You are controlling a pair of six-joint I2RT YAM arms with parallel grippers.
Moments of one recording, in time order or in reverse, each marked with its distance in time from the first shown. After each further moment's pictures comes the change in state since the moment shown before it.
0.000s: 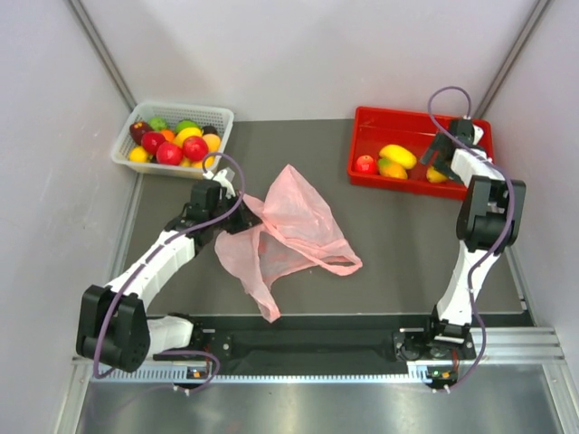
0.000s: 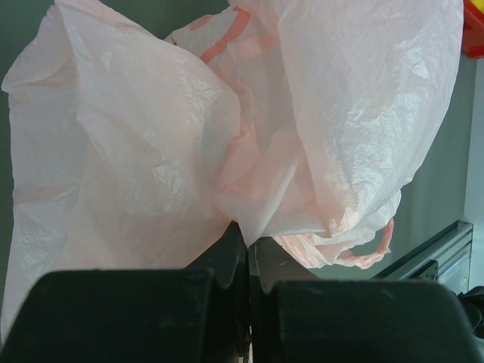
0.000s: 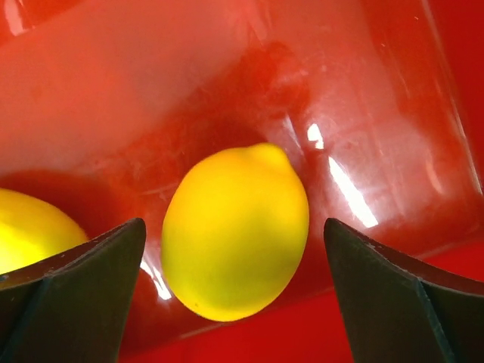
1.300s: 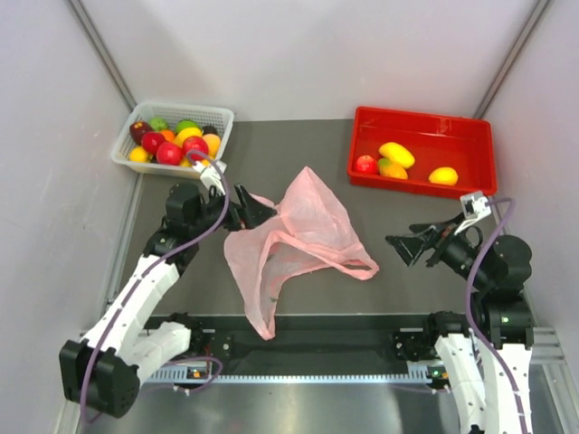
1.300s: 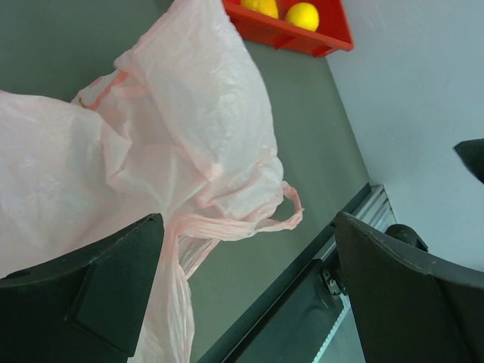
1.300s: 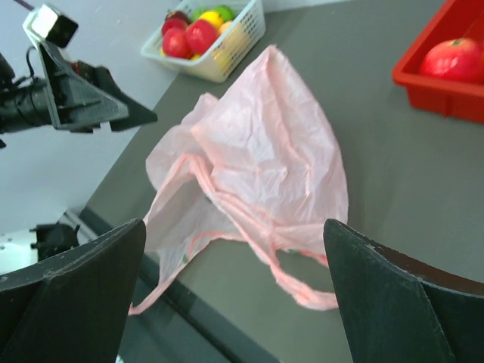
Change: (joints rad) left arm 0.000 -0.249 -0.012 0.089 0.210 -0.031; right arm 0.136 -1.724 -0.837 -0.129 -0.875 0.039
